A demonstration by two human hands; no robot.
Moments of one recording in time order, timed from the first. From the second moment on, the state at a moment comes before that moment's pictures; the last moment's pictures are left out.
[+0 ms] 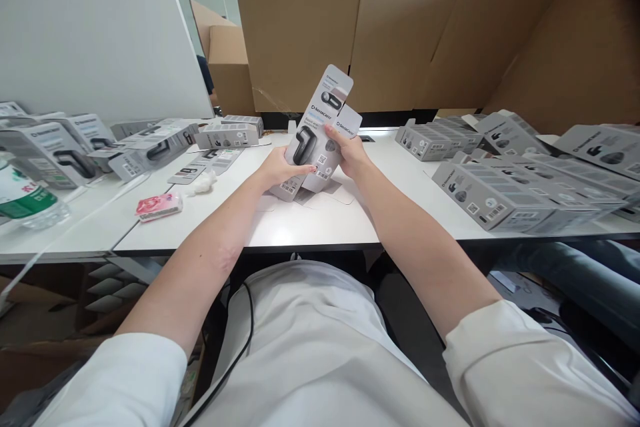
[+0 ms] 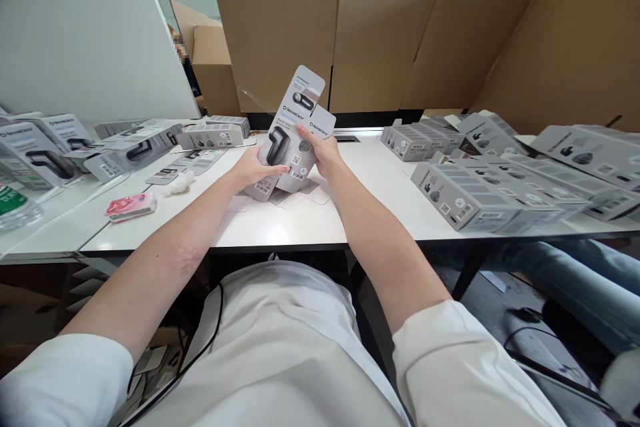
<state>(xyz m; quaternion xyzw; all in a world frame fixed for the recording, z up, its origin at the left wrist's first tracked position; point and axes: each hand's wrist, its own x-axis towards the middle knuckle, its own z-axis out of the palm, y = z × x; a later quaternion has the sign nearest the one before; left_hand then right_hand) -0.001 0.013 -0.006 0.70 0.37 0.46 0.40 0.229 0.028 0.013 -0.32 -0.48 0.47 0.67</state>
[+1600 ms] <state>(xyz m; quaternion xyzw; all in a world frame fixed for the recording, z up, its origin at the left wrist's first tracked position) -0.003 0.024 0.001 0.55 0.40 0.58 0.44 0.230 0.037 -0.006 -0.34 -0.57 0.42 0.62</state>
